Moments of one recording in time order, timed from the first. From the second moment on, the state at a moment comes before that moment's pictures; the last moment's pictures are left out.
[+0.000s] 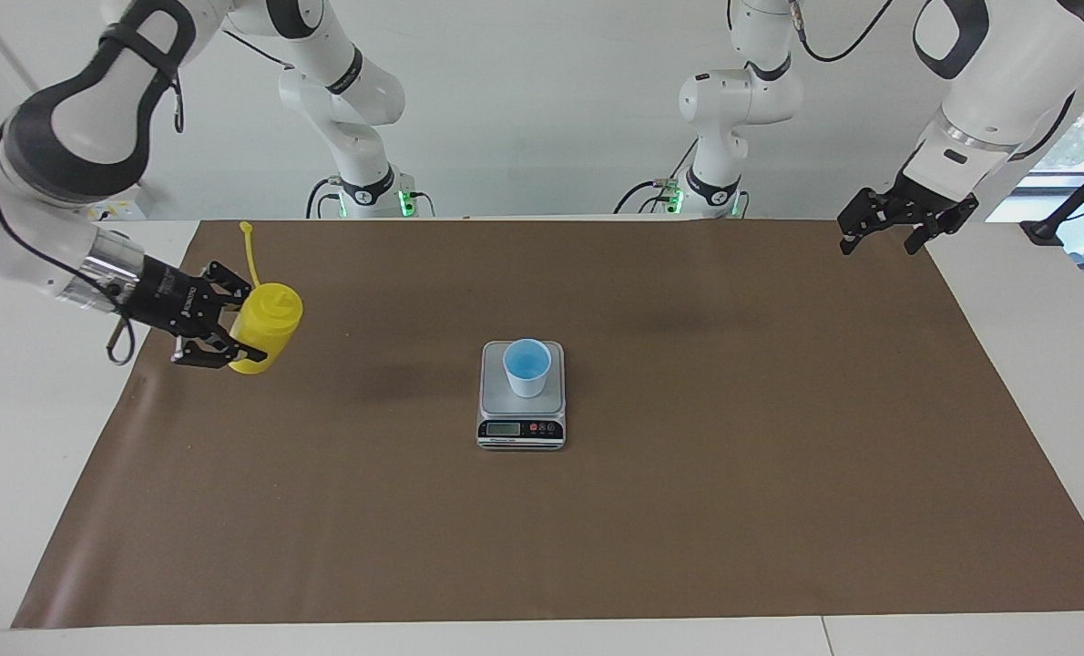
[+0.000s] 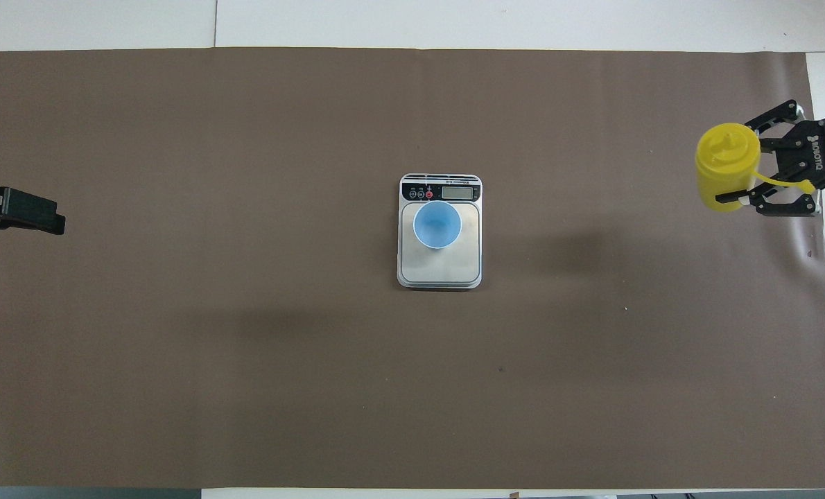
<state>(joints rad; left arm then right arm) -0.03 -0.03 0.00 -1.63 -0.01 1.56 0.04 -0.28 0.27 -0.07 -1.61 0.72 1.57 1.18</state>
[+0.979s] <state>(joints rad) -0.03 -0.03 0.00 -1.63 -0.01 1.56 0.04 -0.44 0.32 -0.07 -2.12 1.09 1.66 0.57</state>
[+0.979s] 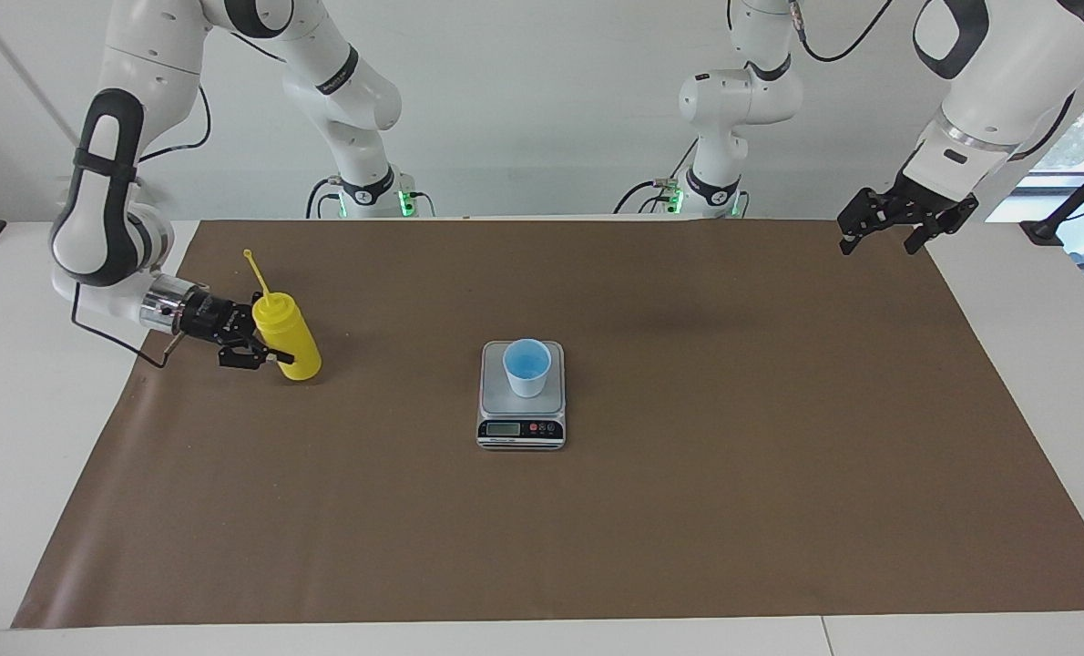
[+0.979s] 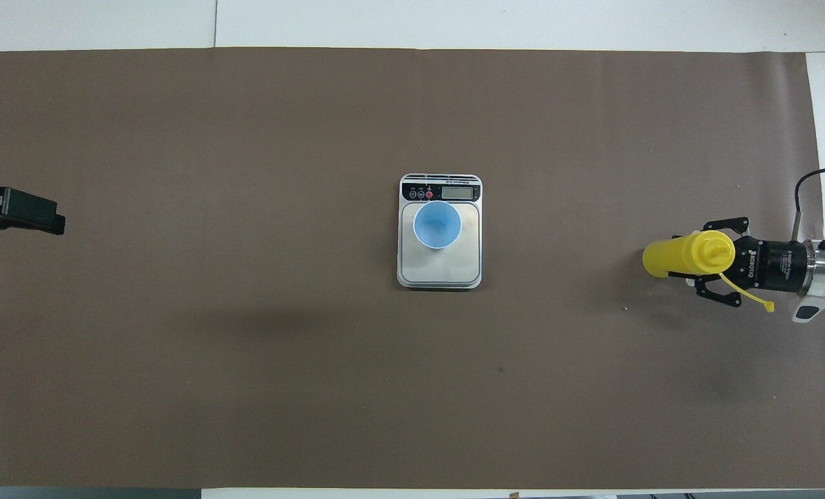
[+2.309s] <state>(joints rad) -0.03 -0.03 0.00 -1.63 -0.01 1.56 0.04 -0.50 0.38 -0.06 -2.08 1.11 1.65 0.47</state>
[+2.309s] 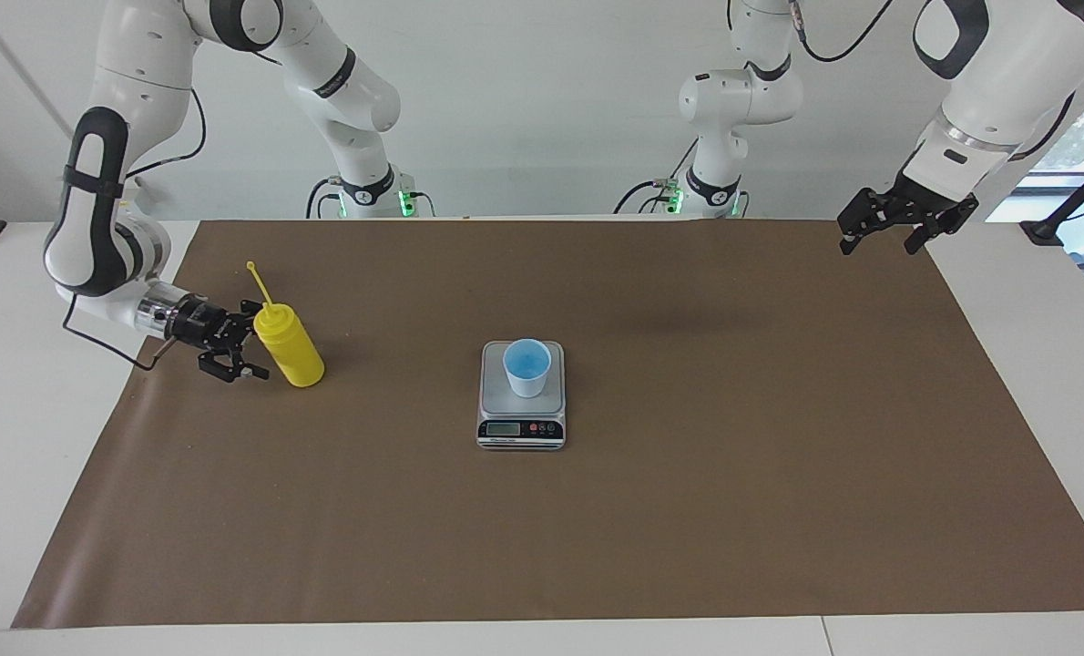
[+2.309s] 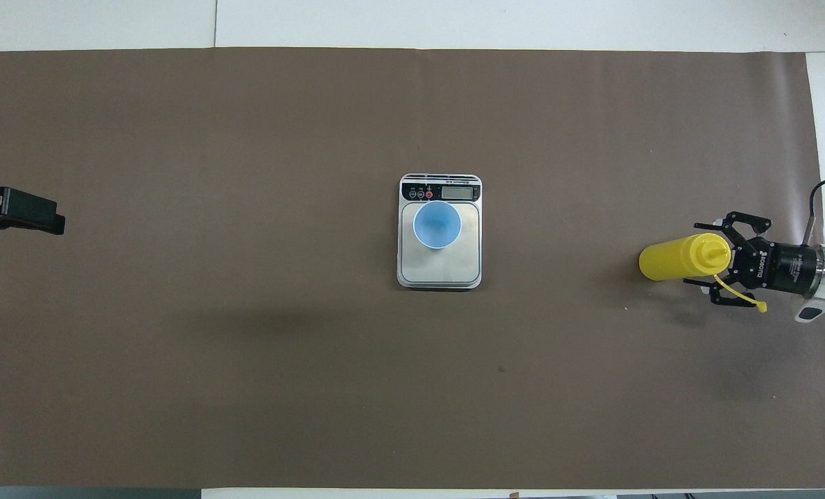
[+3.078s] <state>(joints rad) -0.03 -0.03 0.00 -1.63 -0.01 1.56 0.04 -0.55 0.39 -0.05 -1.53 0.66 1.37 0.46</state>
